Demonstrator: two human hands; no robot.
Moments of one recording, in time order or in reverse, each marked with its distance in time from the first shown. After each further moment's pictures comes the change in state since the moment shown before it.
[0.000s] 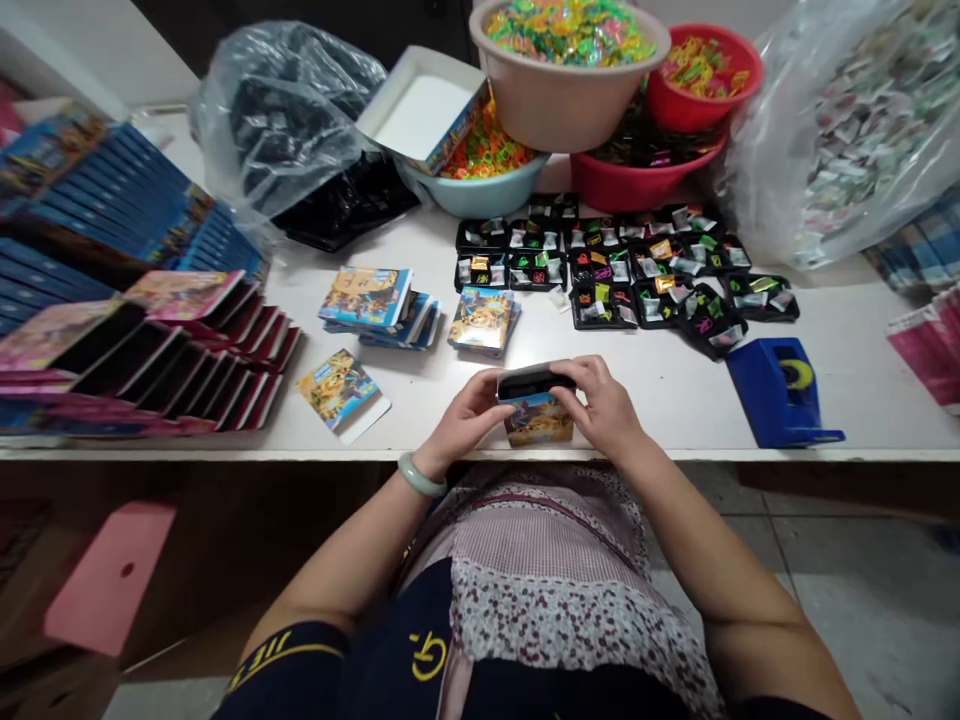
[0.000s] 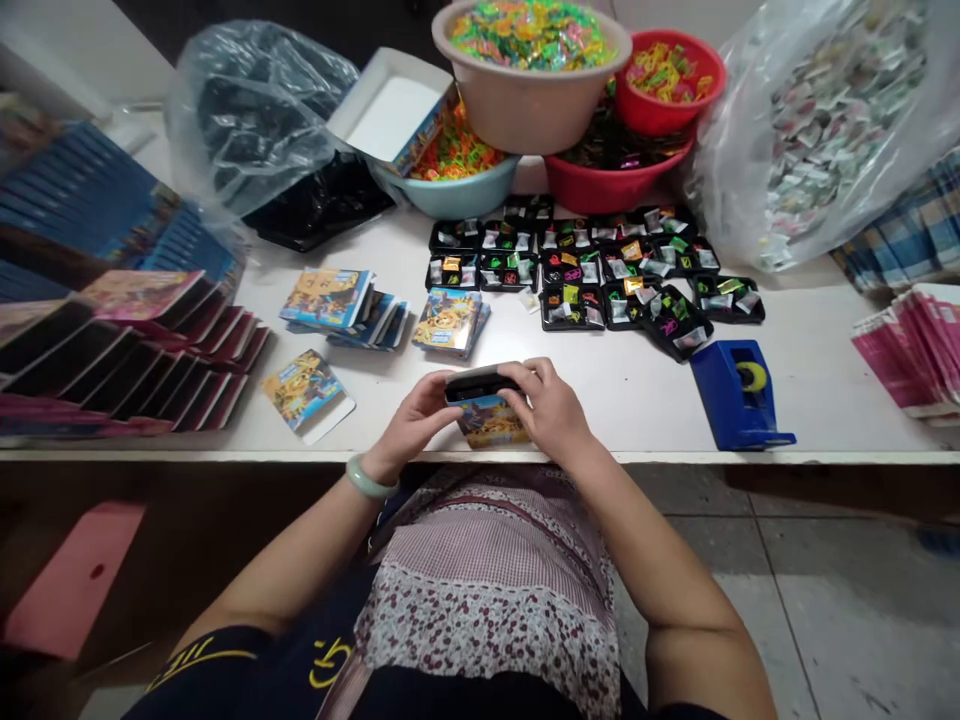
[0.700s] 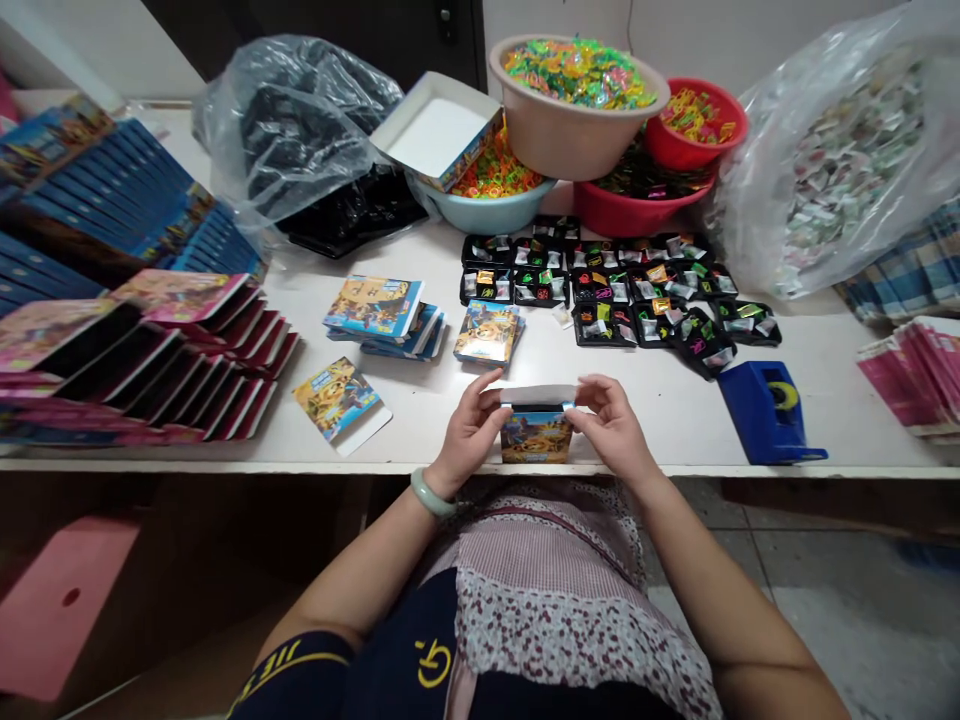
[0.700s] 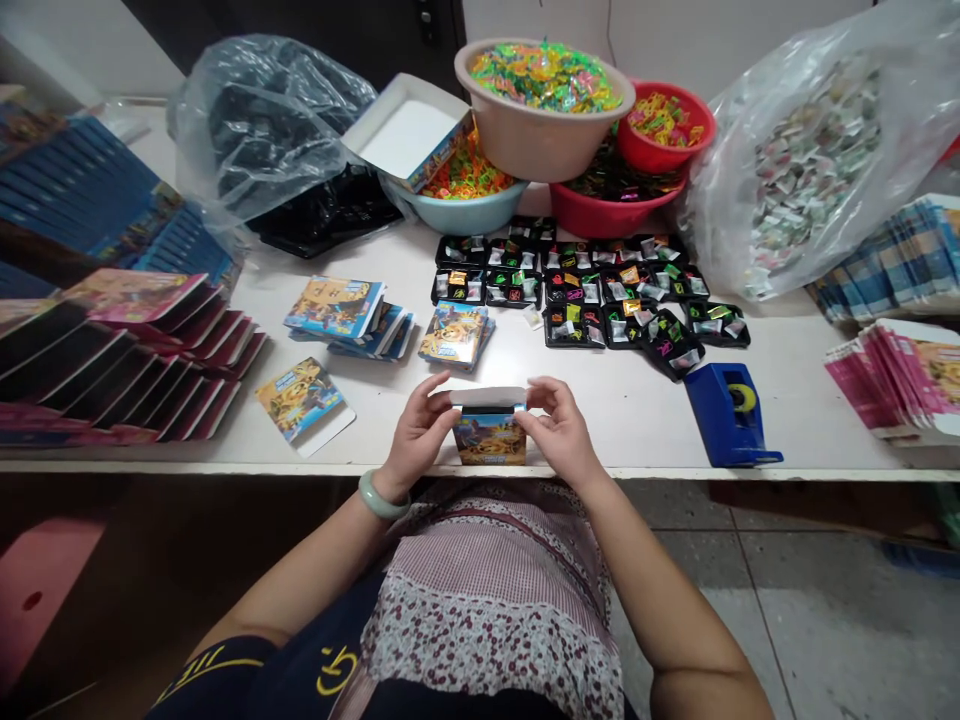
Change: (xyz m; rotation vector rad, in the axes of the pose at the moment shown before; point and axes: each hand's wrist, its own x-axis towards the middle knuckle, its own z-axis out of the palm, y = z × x) left_hand -0.014 -0.005 -0.001 0.349 0.174 0.225; right_hand -0.013 -0.007 0.013 0.491 0.117 0.335
